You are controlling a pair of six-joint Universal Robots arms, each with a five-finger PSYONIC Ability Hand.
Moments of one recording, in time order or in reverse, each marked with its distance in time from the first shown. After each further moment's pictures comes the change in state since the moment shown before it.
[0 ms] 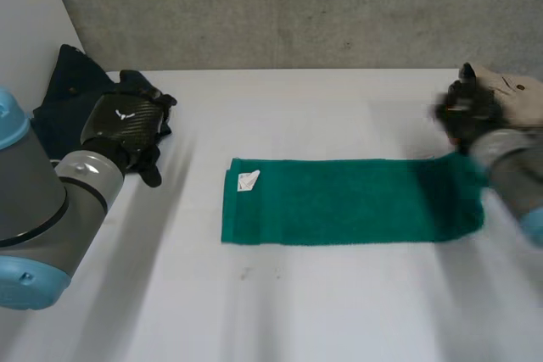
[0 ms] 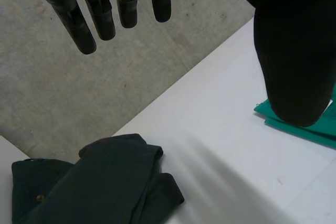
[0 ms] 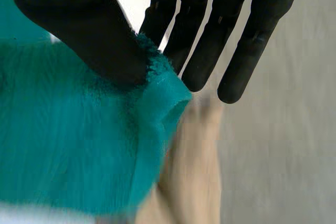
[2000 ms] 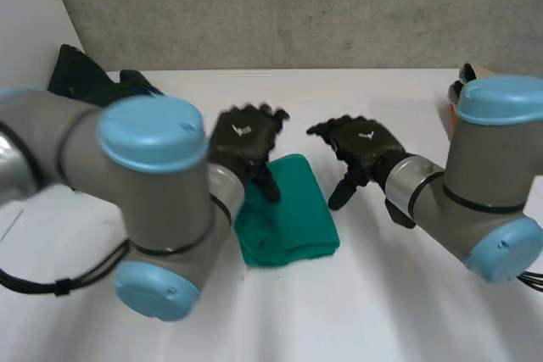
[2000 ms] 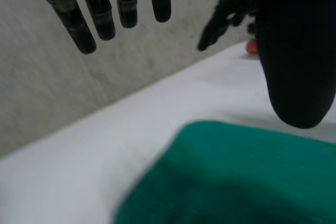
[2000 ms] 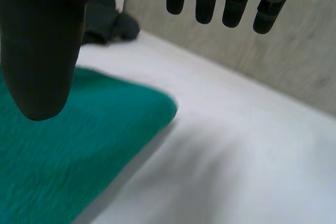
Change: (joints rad) left arm -0.391 -0.338 0.407 -0.144 -0.168 -0.343; right arm 0.253 0.030 -0.084 0.263 -0.096 0.911; left_hand 0.000 0.000 0.000 0.000 0.000; right_hand -0.883 -0.973 -0.987 -0.989 -0.950
